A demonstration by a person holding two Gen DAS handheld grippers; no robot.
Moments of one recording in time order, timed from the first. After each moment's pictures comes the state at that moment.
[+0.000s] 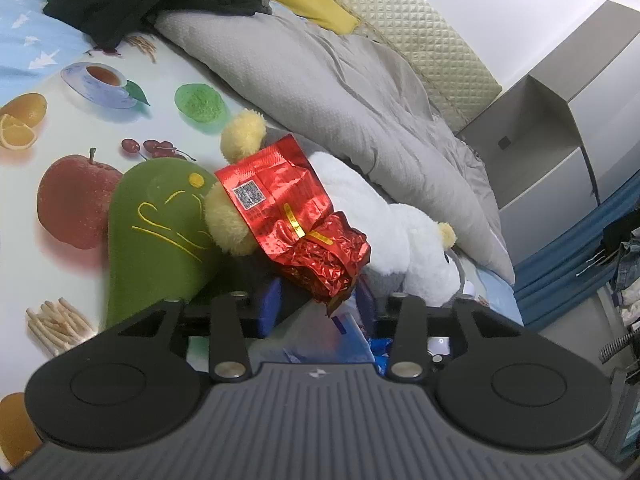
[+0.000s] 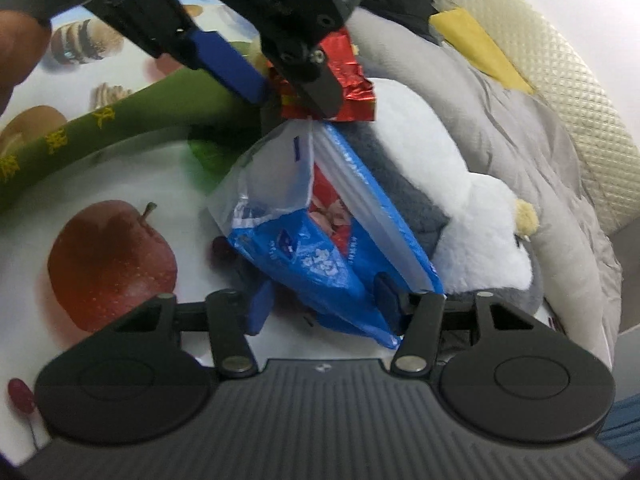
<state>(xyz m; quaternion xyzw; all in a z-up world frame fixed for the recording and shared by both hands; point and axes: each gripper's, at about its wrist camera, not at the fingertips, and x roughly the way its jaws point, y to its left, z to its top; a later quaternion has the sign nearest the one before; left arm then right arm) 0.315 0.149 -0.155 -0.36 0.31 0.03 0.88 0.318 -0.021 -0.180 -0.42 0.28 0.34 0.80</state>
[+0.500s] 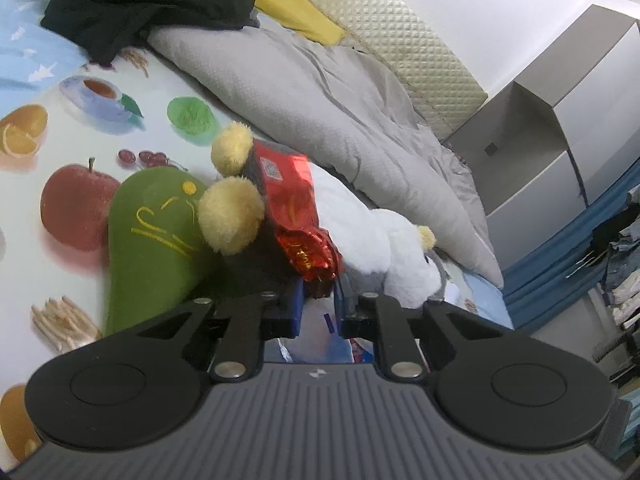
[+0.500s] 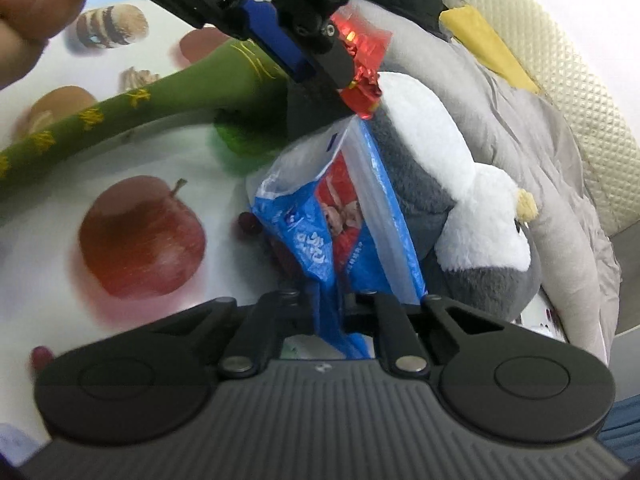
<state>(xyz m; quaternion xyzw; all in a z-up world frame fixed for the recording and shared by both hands) 0.295 0.146 -0.144 -0.36 0.29 0.02 0.89 0.290 -0.029 -0.171 -0.43 0.29 0.33 0.79</state>
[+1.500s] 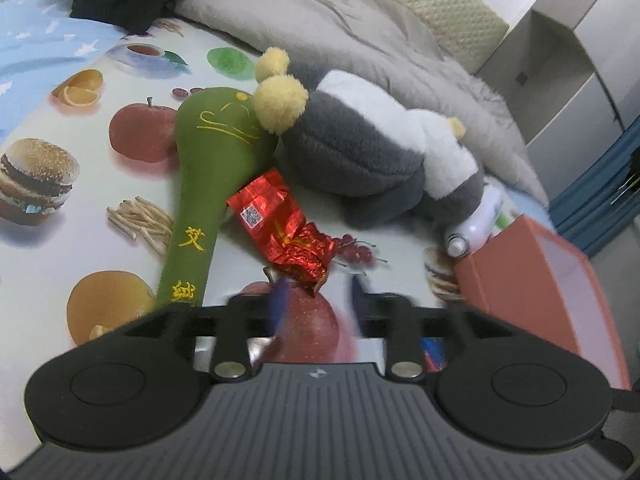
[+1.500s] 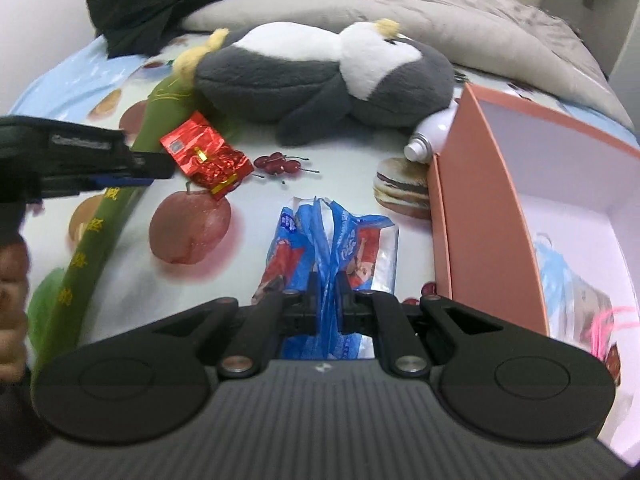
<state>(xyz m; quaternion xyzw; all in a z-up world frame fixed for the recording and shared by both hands) 0.231 0.107 -0.164 -0.26 0.38 0.05 0.89 0.230 -0.121 -0.146 -0.11 0.44 0.20 0.87</state>
